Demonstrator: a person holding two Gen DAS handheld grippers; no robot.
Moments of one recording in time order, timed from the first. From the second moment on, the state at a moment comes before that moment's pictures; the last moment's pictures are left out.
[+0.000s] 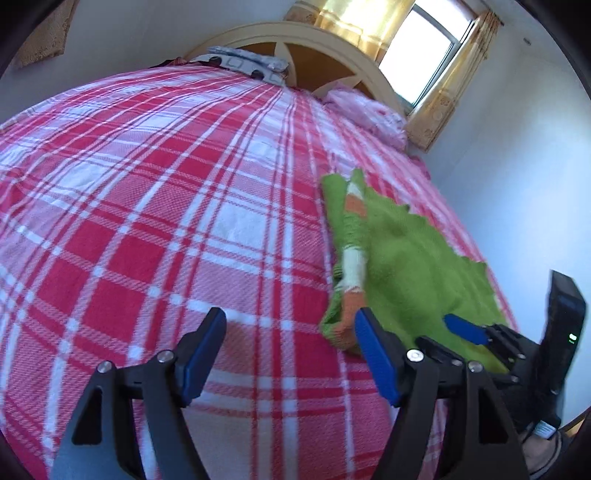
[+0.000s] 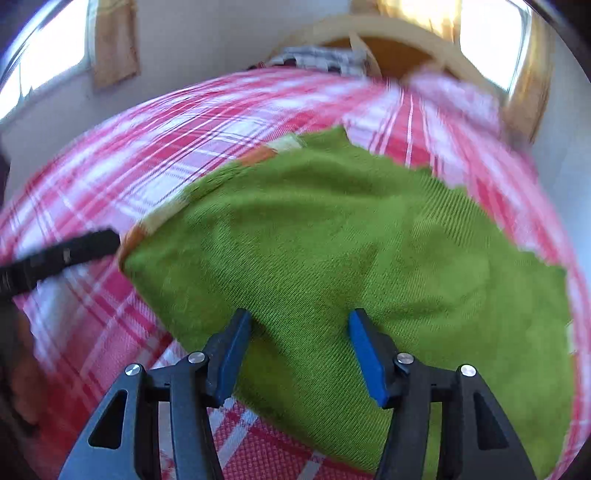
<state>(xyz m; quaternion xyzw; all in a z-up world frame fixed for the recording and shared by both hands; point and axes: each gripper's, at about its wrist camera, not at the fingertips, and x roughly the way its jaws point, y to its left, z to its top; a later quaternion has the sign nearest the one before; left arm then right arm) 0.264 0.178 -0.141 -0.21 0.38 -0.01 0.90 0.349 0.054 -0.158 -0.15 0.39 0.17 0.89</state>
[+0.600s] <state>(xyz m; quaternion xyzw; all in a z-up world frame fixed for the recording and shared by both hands) 0.264 0.181 -0.141 -0.12 0.41 0.05 0.90 0.339 0.076 -0.136 -0.13 0.37 0.22 0.89</state>
